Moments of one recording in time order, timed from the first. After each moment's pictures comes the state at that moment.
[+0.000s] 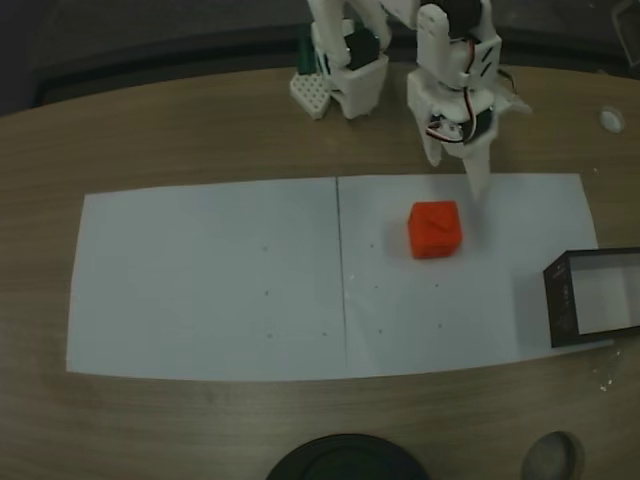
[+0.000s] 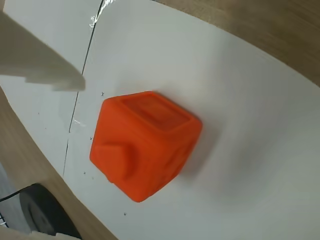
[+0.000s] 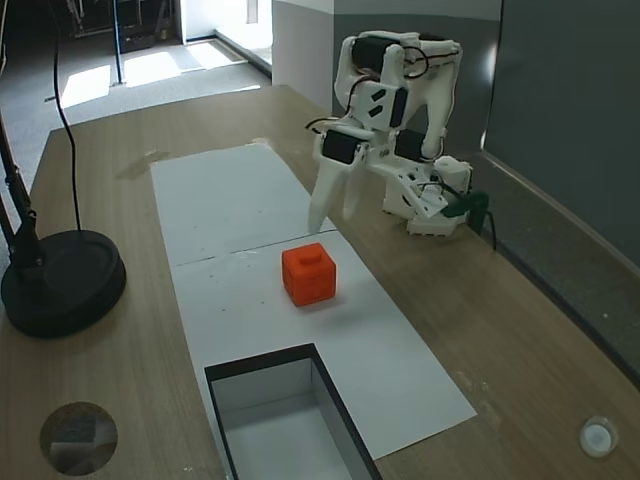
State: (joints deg) arm -29.3 119.4 114.7 79.3 -0.5
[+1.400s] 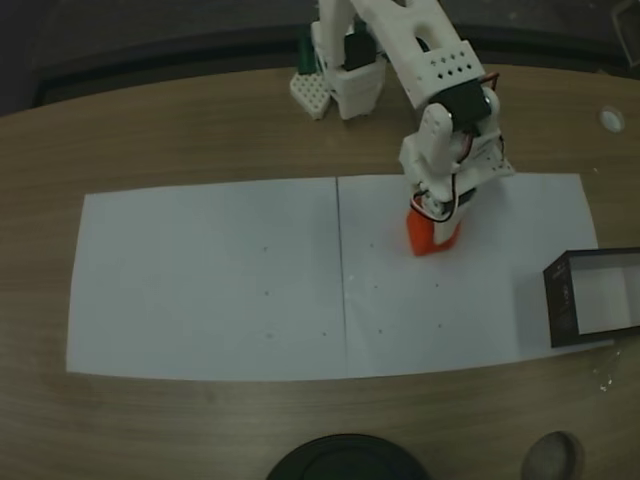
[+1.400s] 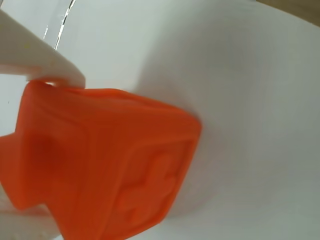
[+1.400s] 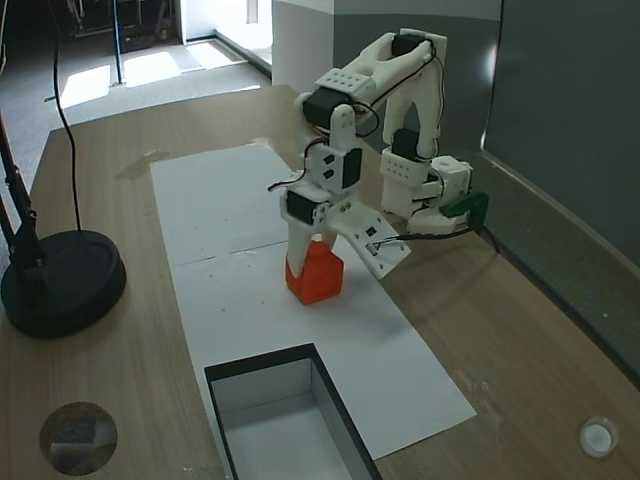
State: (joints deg) arm -22.9 97.1 112.8 69.3 -2.9
